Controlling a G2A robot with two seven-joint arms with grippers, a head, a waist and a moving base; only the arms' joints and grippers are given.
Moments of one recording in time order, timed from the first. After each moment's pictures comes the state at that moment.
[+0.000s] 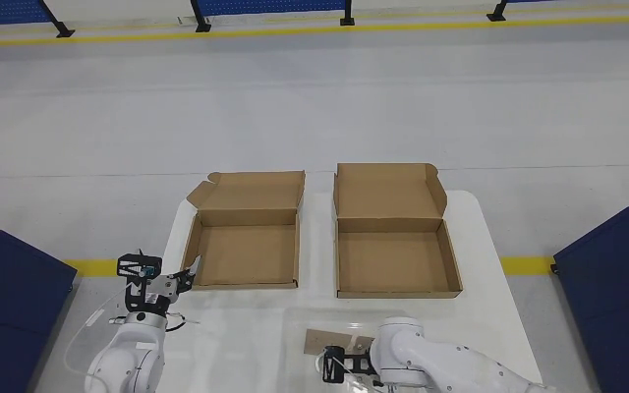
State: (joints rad) left arm 1.73 -1.15 -1.60 -1.80 1.33 0.00 0.00; right arm -1.07 -0.95 0.48 -1.89 -1.04 -0.38 1.40
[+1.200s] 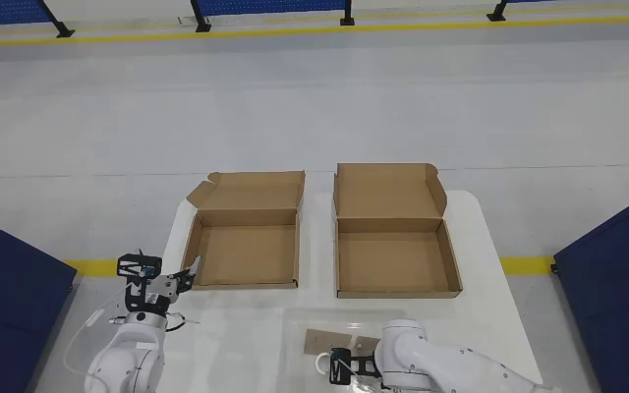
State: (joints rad) left arm 1.73 -1.15 -1.60 -1.80 1.33 0.00 0.00; right arm -1.06 -0.92 0.44 -1.92 -1.06 -0.34 1.48
